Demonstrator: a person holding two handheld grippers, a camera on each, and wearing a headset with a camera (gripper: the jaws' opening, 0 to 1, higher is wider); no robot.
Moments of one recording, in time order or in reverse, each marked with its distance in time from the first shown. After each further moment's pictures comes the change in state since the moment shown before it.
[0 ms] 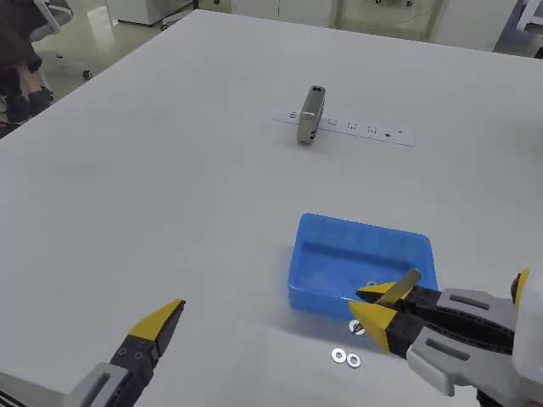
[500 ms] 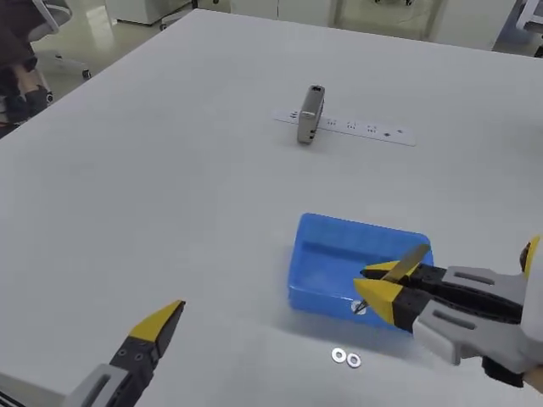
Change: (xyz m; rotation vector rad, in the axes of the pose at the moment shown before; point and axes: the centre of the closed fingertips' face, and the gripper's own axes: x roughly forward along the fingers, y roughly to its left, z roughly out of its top) left arm 0.000 0.000 0.000 0.001 0.002 0.000; right arm 0.003 -0.018 0.014 0.022 -0.028 0.007
